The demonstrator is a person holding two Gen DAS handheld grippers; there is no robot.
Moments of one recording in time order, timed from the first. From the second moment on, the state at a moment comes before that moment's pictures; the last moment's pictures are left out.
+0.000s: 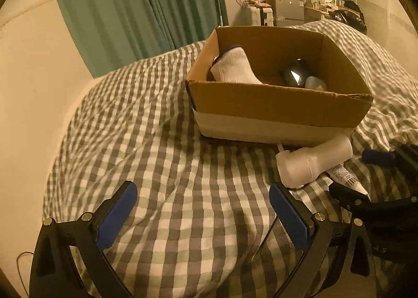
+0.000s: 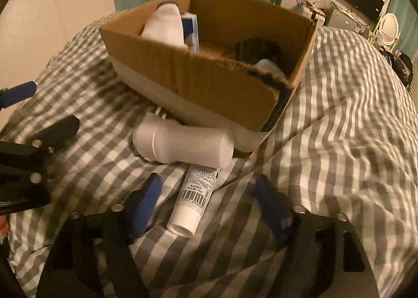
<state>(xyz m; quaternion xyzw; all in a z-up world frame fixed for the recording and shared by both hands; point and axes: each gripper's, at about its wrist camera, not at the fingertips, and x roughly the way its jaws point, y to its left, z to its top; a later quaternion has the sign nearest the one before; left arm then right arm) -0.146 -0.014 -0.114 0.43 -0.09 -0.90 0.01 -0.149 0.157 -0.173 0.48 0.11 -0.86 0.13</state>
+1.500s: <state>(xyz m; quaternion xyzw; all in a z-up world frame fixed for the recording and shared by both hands) -0.201 0.058 -0.163 0.50 -0.07 -0.86 -0.11 -0.140 0.213 -0.149 0.48 0.11 -0.86 0.16</state>
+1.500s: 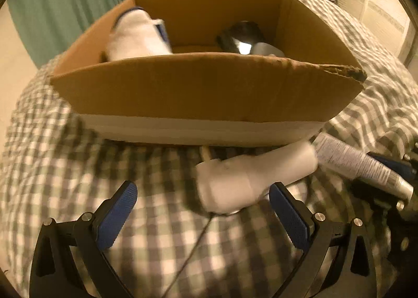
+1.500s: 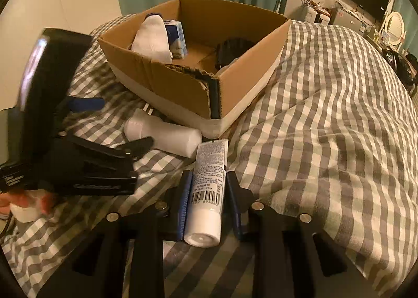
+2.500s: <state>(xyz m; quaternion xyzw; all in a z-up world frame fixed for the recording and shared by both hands) -0.148 0.065 -0.117 0.44 -0.13 -0.88 -0.15 -0.102 0.227 -0.117 0.44 0.10 -0.88 0.15</state>
